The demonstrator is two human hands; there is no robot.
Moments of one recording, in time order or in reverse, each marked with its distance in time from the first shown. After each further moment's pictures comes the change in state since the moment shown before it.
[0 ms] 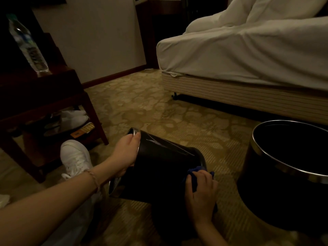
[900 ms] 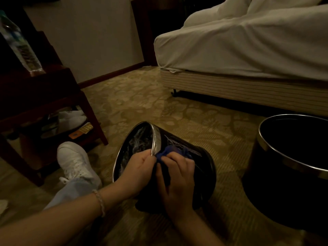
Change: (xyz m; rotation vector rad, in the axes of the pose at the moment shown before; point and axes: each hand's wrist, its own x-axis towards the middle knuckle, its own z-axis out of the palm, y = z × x) left_hand -0.021 -0.035 0.026 0.087 -0.184 0.411; right_hand 0.010 -0.094 0.004 0.218 0.080 -0.362
